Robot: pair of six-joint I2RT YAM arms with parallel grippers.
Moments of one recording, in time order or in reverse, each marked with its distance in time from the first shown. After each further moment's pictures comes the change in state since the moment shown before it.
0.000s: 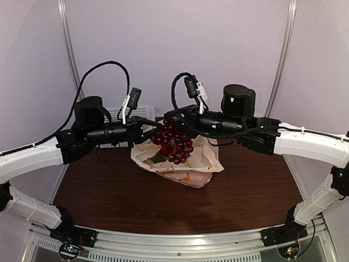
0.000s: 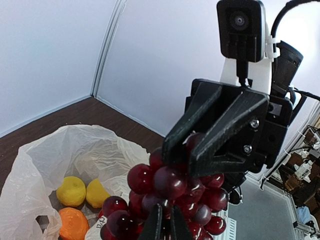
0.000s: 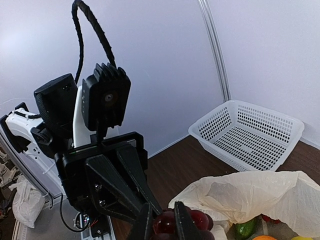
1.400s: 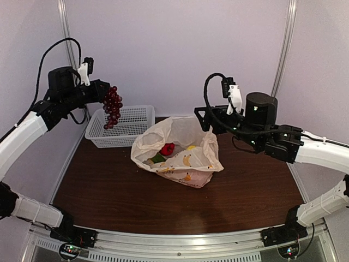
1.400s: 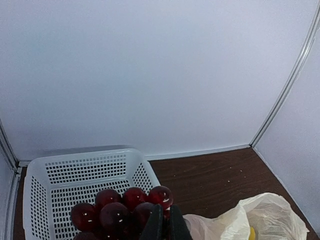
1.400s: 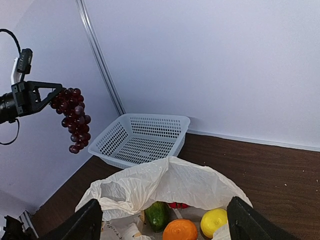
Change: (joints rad) left arm 0.456 0.013 0.317 -0.359 -0.384 0.082; right arm -0.023 -0.208 -0.172 -0.097 0.547 -0.003
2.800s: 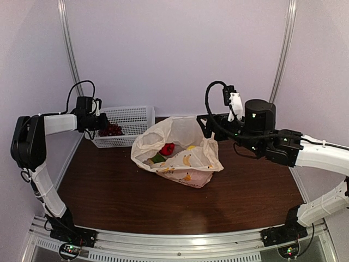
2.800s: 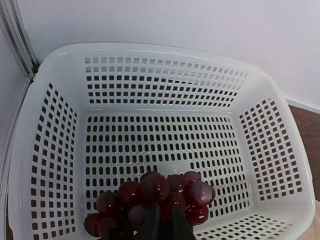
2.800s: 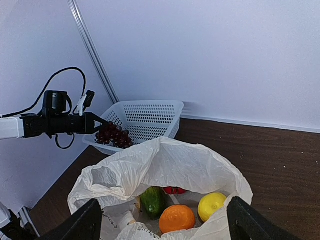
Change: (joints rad) left arm 0.288 0.576 -0.033 0.127 0.057 0.042; right arm -0.005 -0.026 -0.064 -0.029 0.010 0.061
